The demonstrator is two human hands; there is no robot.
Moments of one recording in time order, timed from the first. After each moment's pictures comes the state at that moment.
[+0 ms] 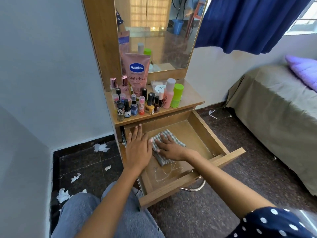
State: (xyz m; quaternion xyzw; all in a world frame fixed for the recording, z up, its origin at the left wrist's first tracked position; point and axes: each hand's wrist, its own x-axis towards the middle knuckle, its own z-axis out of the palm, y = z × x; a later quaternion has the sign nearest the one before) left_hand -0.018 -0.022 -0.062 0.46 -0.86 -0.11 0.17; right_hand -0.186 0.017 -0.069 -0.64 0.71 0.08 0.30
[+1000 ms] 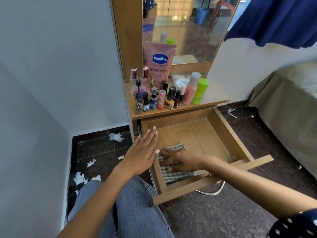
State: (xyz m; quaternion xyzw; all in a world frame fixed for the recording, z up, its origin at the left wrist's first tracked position) left_hand 0.044 -0.024 -0.056 0.35 -0.92 -0.17 0.00; right_hand -0.170 0.032 -0.064 -0.83 0.47 0.07 0.29
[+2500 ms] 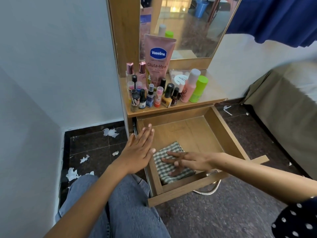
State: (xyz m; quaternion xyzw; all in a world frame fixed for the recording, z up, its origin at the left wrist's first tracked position) left_hand 0.041 -0.026 -0.050 0.35 -0.91 -0.20 -0.06; right_hand -0.192 0.051 -0.028 -0.73 0.48 0.14 0.47
